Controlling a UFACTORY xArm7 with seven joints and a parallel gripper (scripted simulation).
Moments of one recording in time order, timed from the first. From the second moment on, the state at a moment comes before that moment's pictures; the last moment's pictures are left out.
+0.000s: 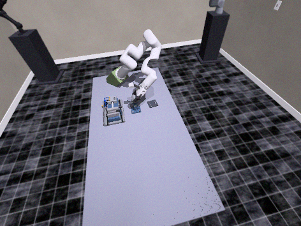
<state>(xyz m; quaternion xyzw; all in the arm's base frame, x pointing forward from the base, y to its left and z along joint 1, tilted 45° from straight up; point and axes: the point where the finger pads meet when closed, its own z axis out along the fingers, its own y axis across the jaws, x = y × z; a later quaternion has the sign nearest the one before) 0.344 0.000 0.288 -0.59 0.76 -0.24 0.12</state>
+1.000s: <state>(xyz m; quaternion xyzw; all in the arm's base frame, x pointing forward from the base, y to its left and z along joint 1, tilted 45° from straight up) 0.344 0.000 0.288 -0.58 0.77 -0.26 0.10</state>
